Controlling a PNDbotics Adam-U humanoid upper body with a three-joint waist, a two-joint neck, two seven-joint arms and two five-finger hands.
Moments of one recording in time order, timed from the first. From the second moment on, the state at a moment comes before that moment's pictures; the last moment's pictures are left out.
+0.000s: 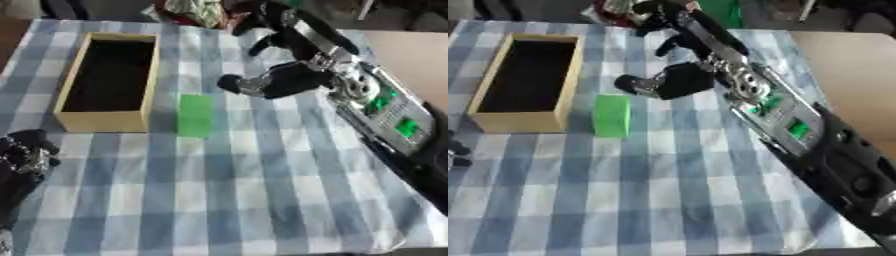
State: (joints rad) left arm -0.21 0.19 -0.07 -1.69 0.13 0.06 -0.02; right arm -0.65 -0.62 0.45 -1.85 -0.11 0.33 -0.01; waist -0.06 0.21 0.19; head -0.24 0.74
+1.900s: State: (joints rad) left arm -0.21 0.19 -0.07 -1.69 0.13 0.06 -0.03; right arm -0.74 -0.39 0.52 -1.39 0.42 0.23 0.29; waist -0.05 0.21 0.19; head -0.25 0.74
